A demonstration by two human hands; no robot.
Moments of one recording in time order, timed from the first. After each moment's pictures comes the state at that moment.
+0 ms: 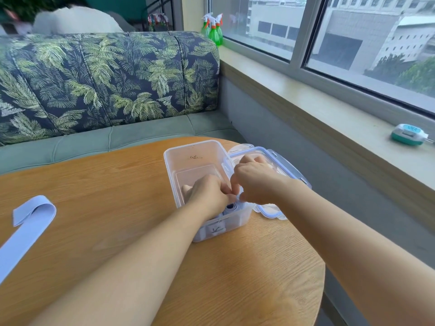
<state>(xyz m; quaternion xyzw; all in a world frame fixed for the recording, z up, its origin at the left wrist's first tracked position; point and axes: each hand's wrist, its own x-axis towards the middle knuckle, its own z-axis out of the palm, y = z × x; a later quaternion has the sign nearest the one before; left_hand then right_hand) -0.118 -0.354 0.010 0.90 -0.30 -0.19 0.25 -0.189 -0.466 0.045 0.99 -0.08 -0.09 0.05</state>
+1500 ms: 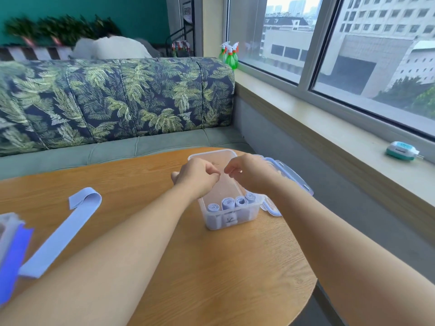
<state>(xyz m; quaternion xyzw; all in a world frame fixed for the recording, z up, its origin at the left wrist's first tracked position) -0.112 -0.287 0.073 0.91 -0.26 -0.09 0.30 -0.190 -0.419 0.080 0.97 -0.15 0.06 -0.20</state>
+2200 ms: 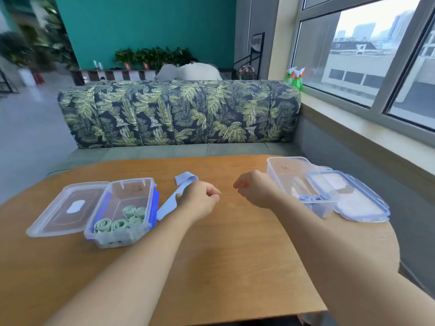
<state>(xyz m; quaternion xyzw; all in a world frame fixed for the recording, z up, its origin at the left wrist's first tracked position) -0.132 -0.044 0.067 0.93 -0.17 -0.08 0.33 -0.164 -0.217 0.072 0.96 -0.11 0.04 -0.25</state>
